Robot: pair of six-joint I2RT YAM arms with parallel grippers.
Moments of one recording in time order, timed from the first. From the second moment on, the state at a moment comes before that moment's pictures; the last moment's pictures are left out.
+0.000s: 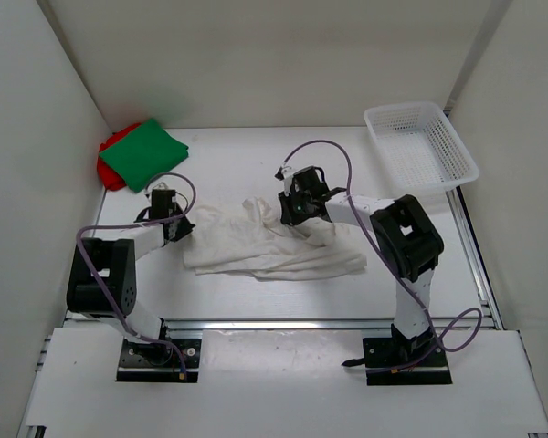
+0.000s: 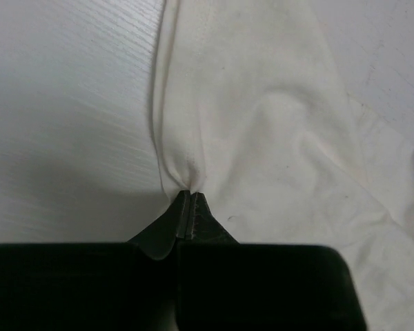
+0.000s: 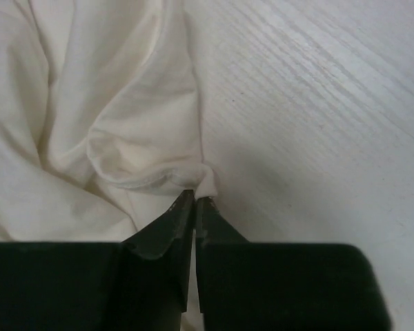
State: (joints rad) left arm -0.06 1.56 0.72 -0.03 -0.06 -0.59; right arm 0.56 1.98 1.25 -0.10 -0.27 0.05
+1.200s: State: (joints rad) left arm 0.10 1.01 1.61 -0.39 0.19 -0.59; right arm 1.03 1.19 1.84 -0.52 0.58 -0.12
